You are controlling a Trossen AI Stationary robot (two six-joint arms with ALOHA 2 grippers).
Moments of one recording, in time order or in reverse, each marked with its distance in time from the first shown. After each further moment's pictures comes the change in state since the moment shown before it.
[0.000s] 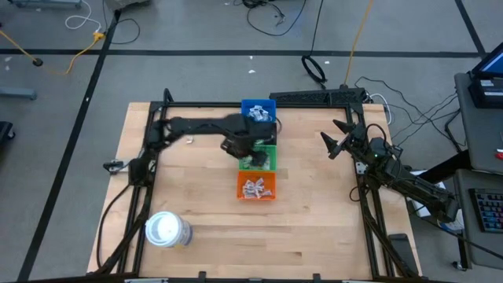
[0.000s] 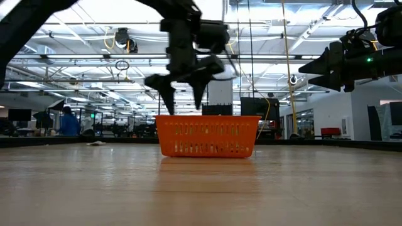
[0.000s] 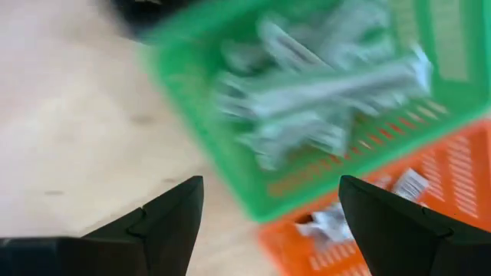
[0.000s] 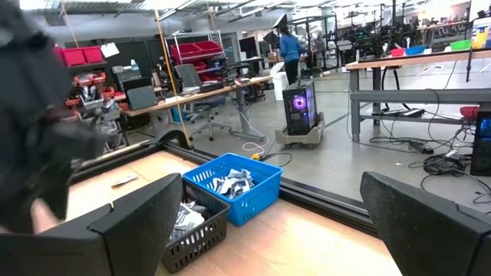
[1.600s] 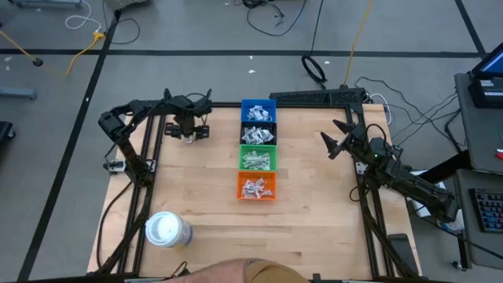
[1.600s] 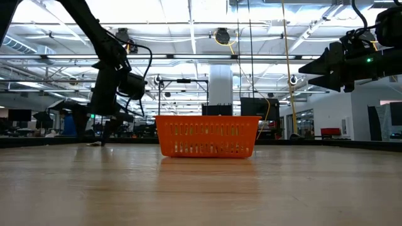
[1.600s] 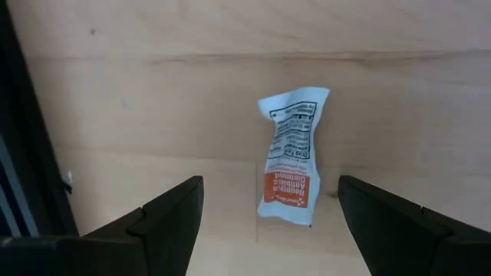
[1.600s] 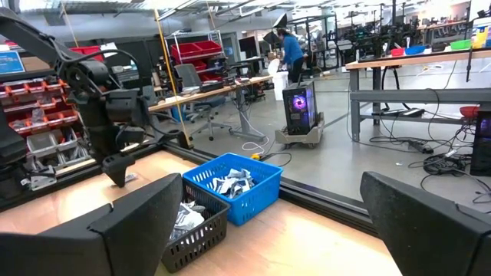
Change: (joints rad) left arm 0.571 -0.355 -0.814 0.244 -0.257 0.070; right arm 0.000 0.001 0.000 0.000 0.000 0.000
